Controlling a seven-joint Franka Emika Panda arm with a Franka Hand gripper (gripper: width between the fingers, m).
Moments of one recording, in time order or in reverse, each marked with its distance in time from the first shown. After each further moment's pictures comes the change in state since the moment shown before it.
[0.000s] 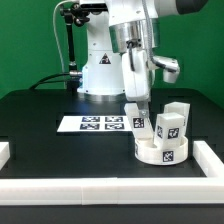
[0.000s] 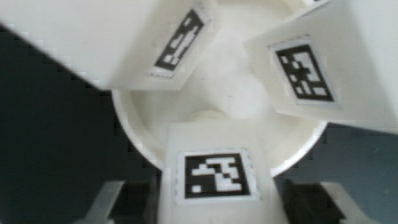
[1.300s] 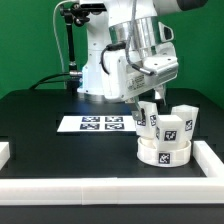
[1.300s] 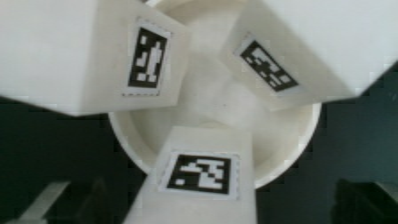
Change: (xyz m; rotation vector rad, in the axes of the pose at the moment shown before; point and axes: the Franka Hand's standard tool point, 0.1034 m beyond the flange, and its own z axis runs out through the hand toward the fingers) arm -0.011 -0.002 -0.003 0.008 -0.046 0.360
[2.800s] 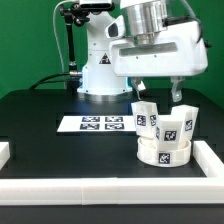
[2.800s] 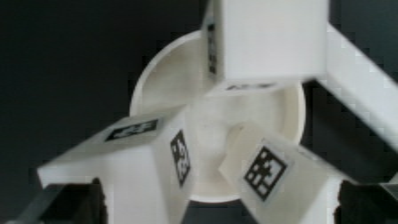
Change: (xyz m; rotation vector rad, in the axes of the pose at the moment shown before) arm -0.016 0.004 -0.021 -0.042 0.050 -1.426
